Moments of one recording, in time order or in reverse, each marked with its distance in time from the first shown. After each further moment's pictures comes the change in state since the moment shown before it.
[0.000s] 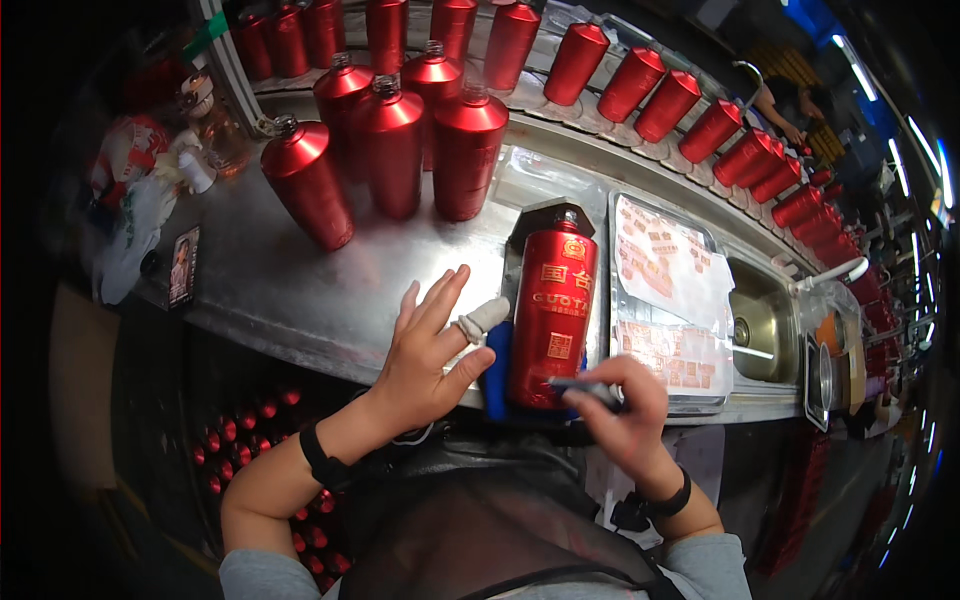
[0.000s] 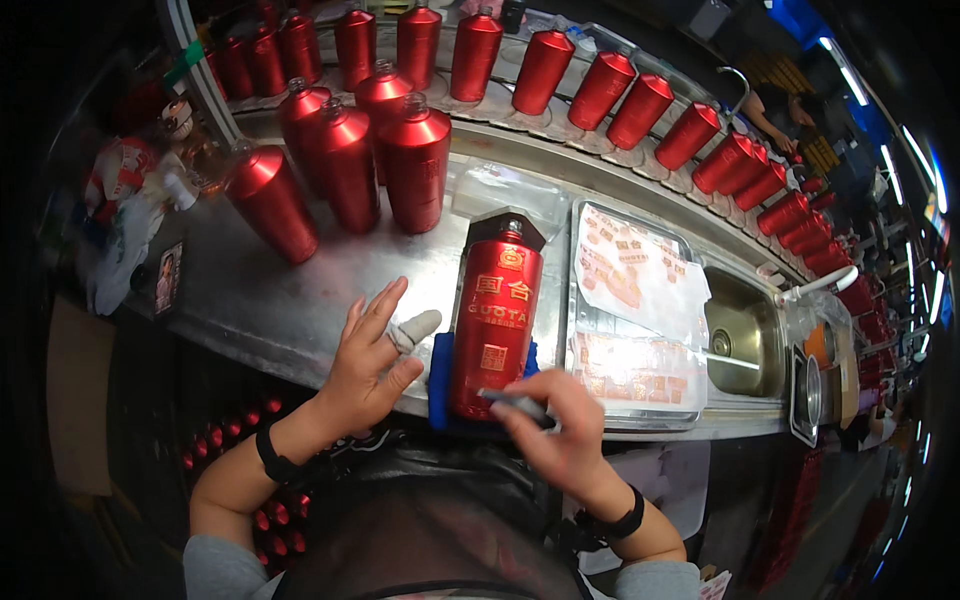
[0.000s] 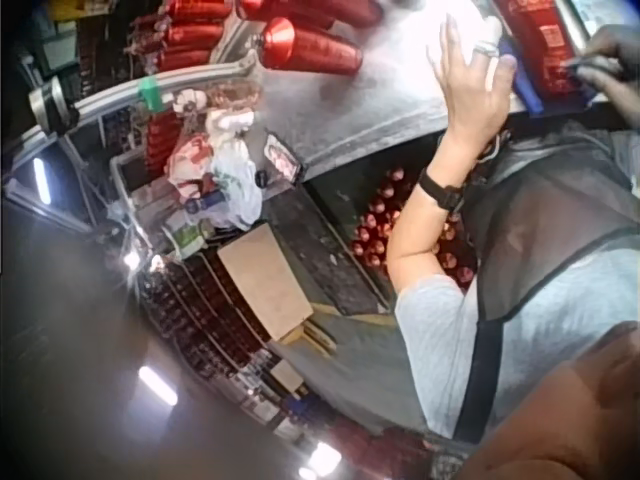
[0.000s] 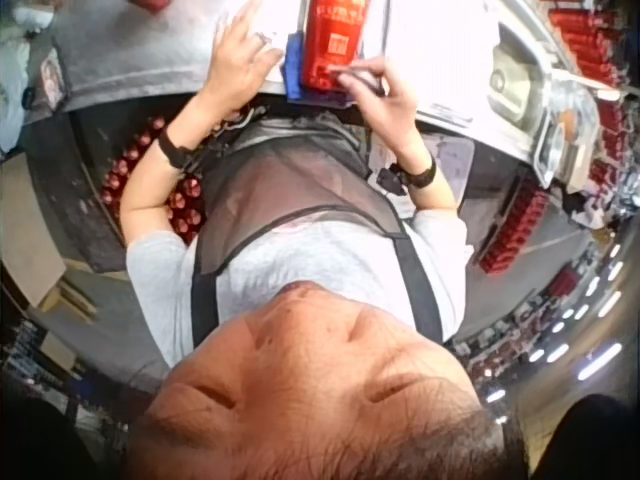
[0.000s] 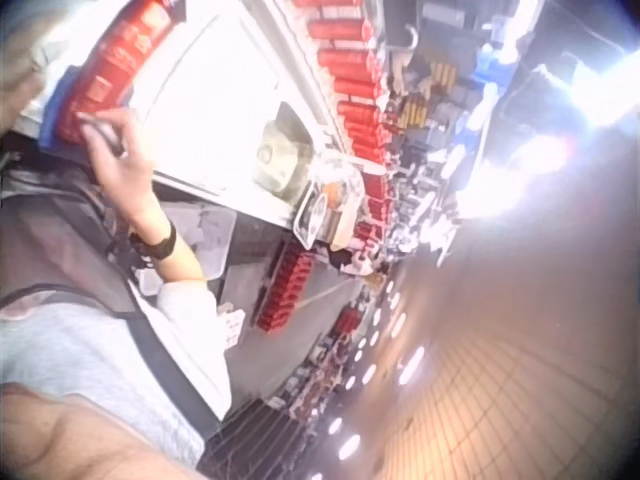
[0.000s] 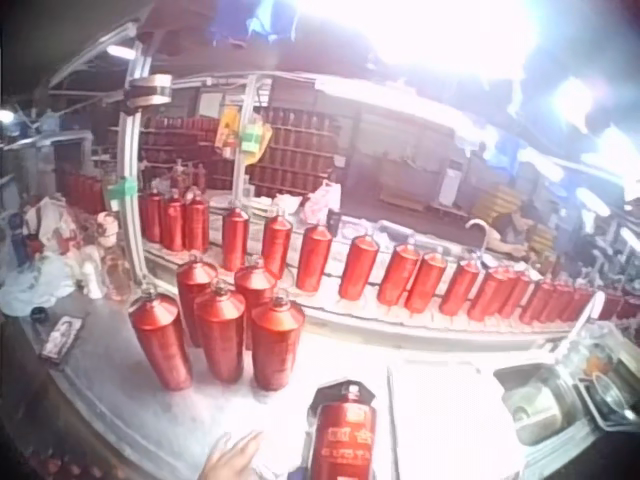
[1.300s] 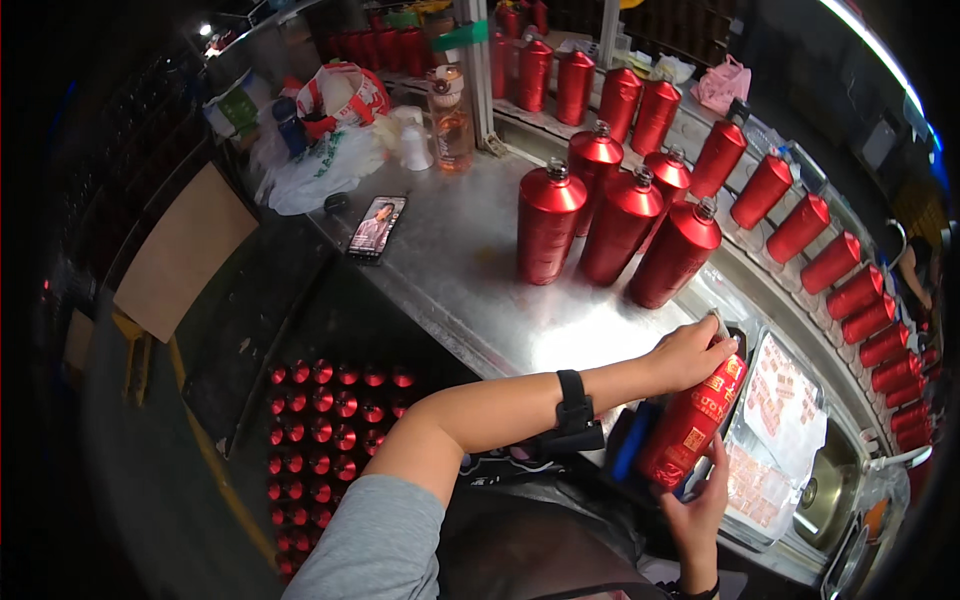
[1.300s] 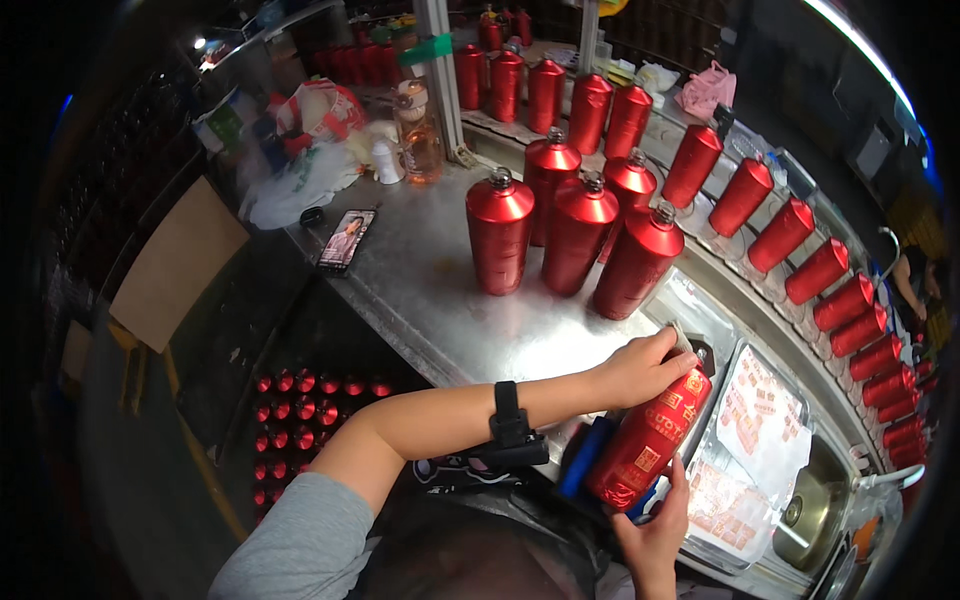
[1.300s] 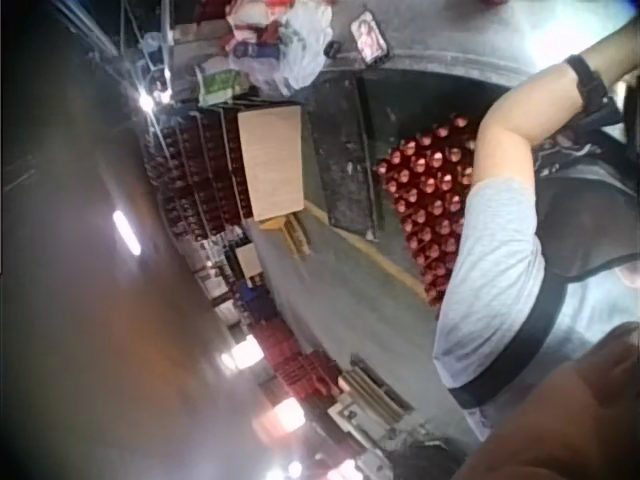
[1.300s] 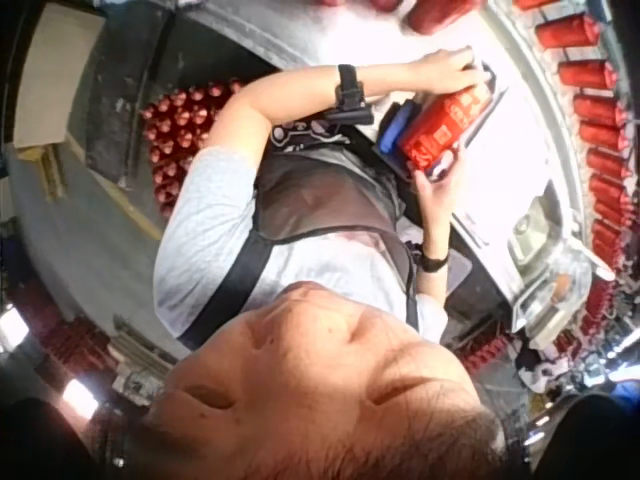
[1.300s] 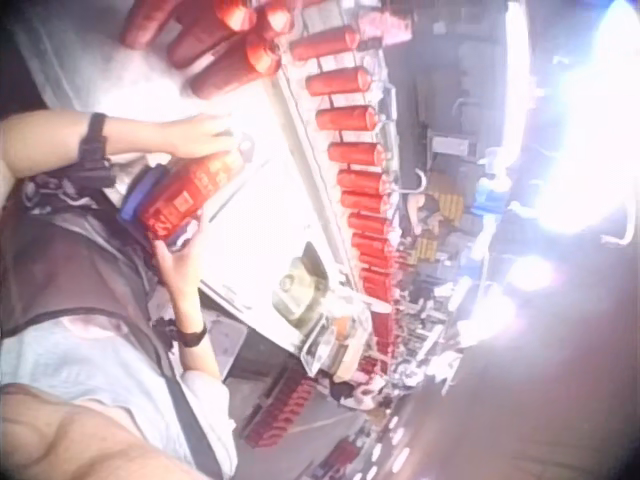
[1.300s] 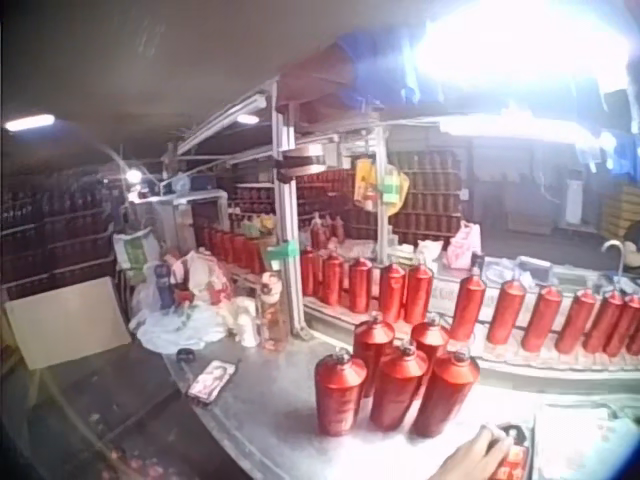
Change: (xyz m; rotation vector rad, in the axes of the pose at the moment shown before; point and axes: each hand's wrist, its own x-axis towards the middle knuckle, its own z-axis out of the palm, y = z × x) left_hand 0.122 -0.011 0.046 -0.495 0.087 -0.348; right_hand -0.028 0.037 0.021 -0.107 -0.100 0.197
